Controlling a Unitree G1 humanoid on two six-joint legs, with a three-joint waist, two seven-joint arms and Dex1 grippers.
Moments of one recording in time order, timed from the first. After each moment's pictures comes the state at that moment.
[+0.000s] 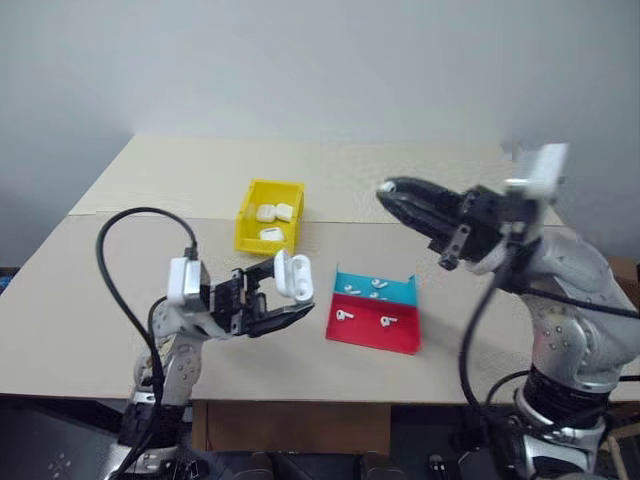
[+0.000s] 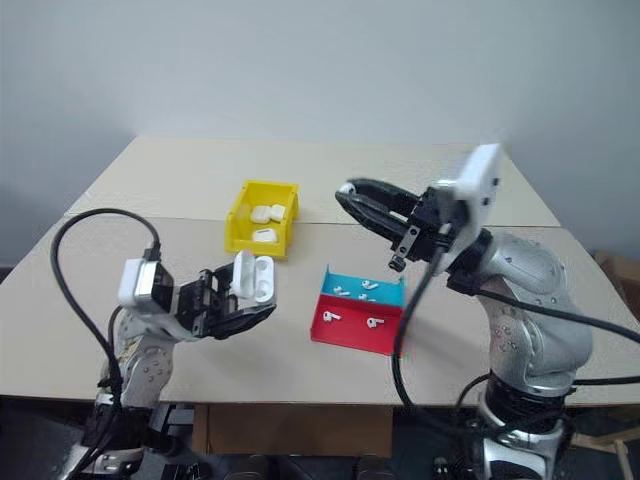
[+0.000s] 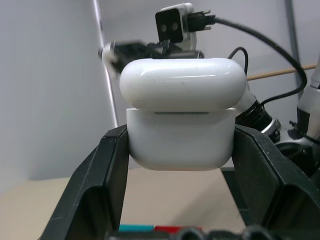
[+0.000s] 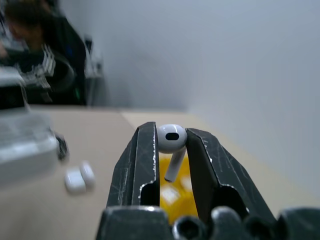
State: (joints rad) left arm -0.36 0.33 0.02 -0.08 -0.76 -0.03 -1.33; right arm -0.60 -0.31 -0.33 -0.60 0.57 0.67 0.87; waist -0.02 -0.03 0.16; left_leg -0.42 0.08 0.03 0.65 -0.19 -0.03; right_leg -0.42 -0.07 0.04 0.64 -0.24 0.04
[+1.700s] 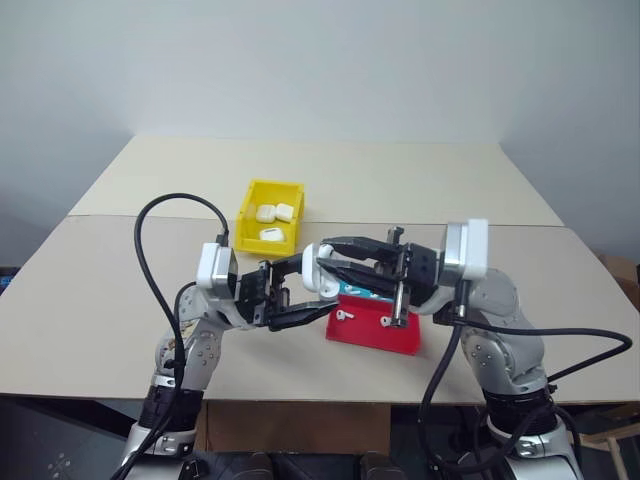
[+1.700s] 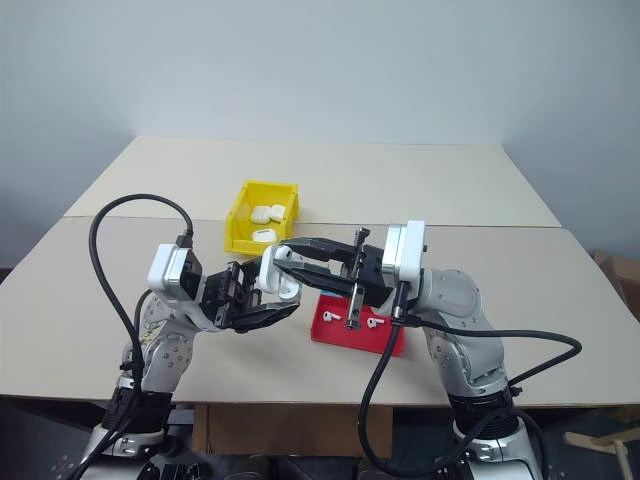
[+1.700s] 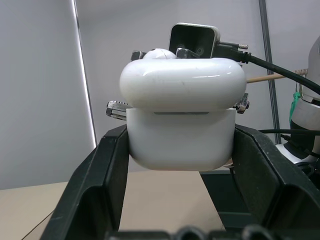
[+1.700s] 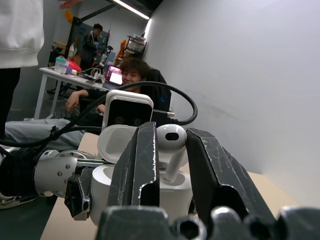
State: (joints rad) left arm -0.42 0.29 0.00 -0.07 -0.73 0.06 -1.34; right arm -0.49 -0.34 0.06 -0.37 0.56 0.13 1.00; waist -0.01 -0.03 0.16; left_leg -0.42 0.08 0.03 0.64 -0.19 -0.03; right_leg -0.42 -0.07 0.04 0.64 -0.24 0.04
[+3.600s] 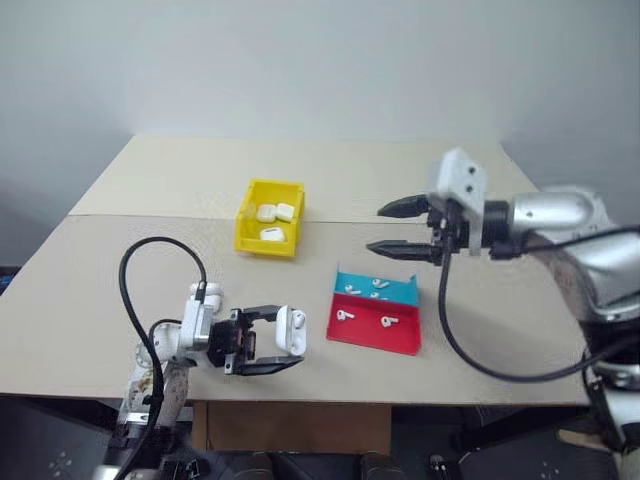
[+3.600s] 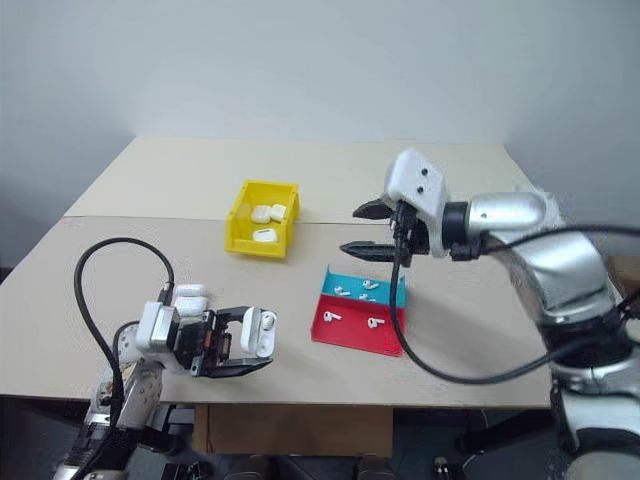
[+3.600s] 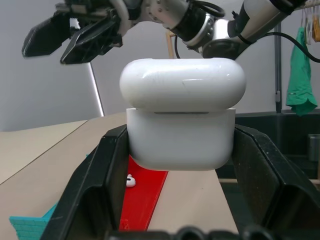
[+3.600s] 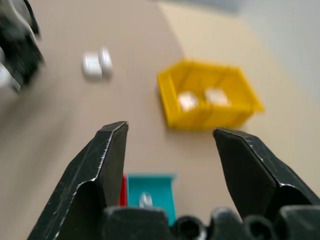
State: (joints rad) left arm -0.18 0.40 0.04 -0.02 -0.62 -0.17 -1.50; right arm -0.99 -0.87 0.29 -0.11 0.37 0.69 1.06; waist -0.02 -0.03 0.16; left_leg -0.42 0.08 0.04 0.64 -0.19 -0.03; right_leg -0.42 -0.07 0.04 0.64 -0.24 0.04
